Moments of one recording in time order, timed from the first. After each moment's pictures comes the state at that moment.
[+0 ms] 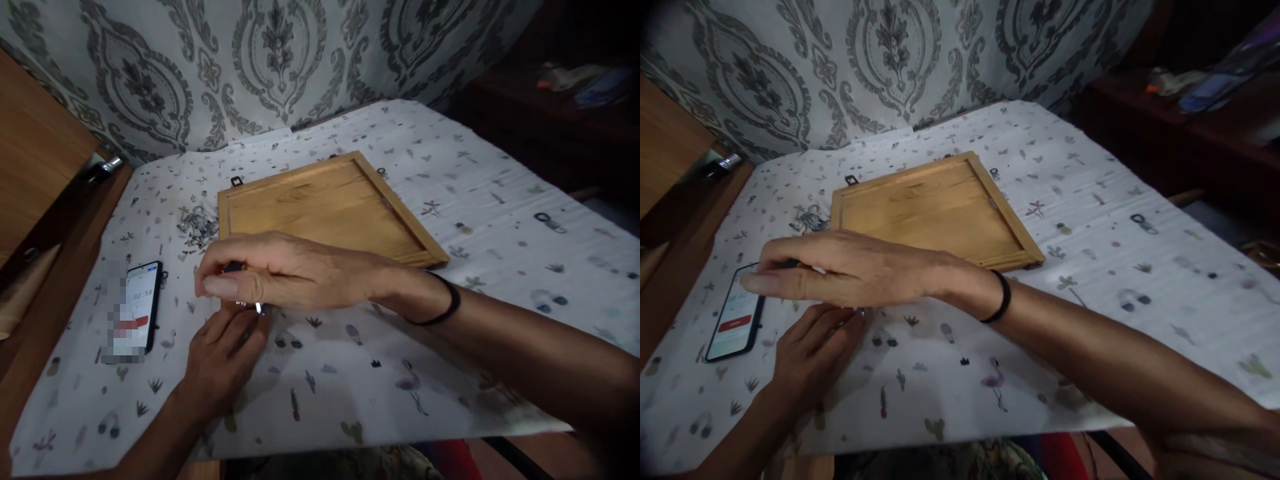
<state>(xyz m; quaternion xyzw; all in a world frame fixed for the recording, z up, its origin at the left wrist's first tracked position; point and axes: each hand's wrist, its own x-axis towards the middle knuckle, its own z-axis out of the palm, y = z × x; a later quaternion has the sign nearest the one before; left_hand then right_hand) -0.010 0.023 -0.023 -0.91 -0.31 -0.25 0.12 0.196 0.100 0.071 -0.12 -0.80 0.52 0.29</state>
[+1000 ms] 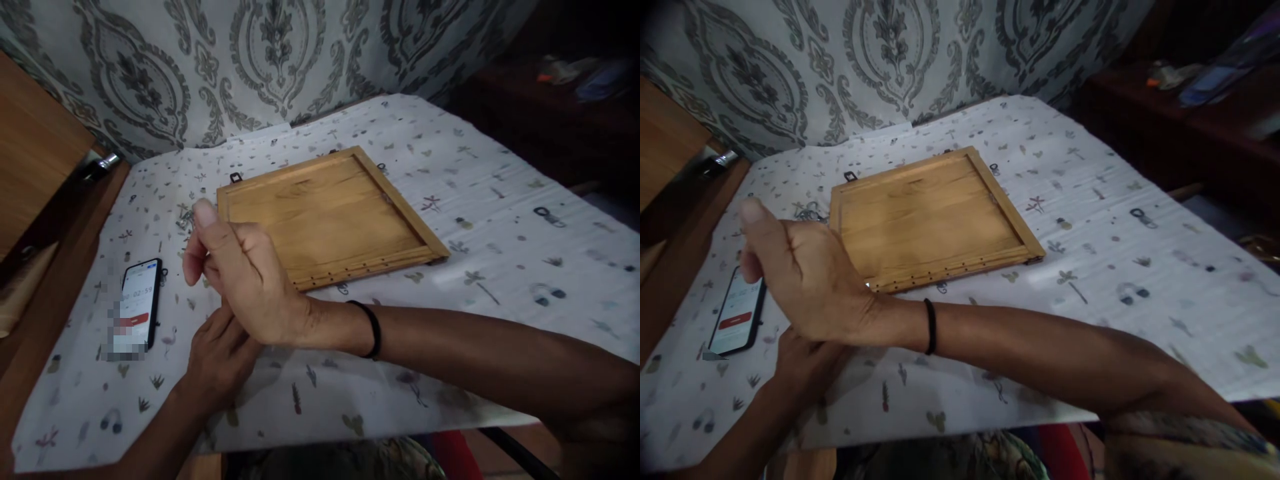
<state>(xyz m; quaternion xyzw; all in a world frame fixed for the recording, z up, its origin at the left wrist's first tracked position) -0.013 0.023 -0.025 -0.91 -0.31 -0.26 0.11 0.129 0.072 0.055 -0.23 -0.48 0.63 0.56</state>
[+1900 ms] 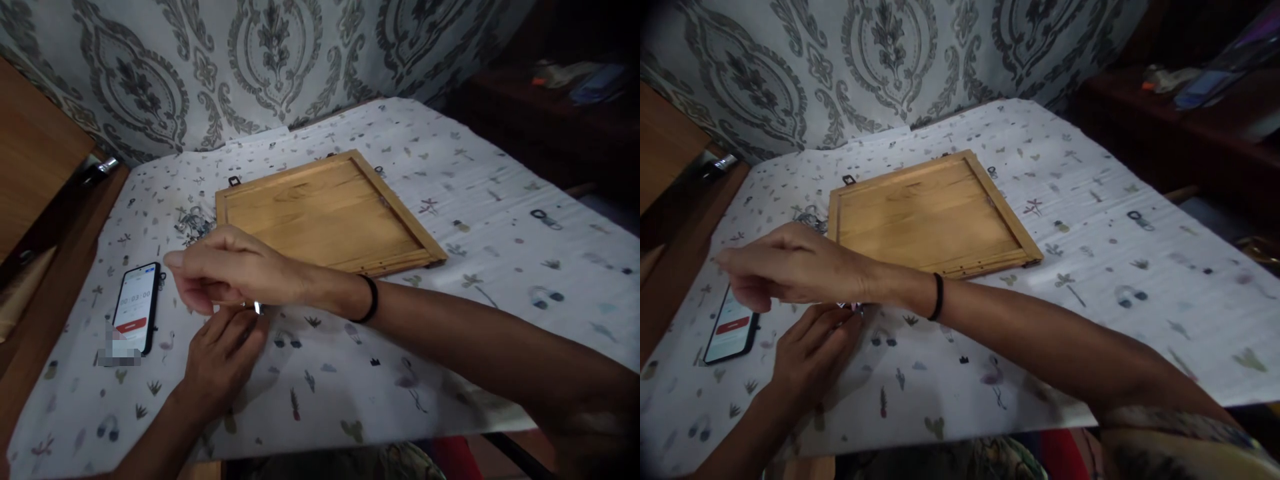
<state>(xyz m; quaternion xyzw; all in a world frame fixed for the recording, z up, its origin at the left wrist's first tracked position) -0.010 0.026 -0.023 -0.91 -0.30 -0.24 0.13 0.145 0.105 0.053 -0.05 -0.56 0.75 0.35</state>
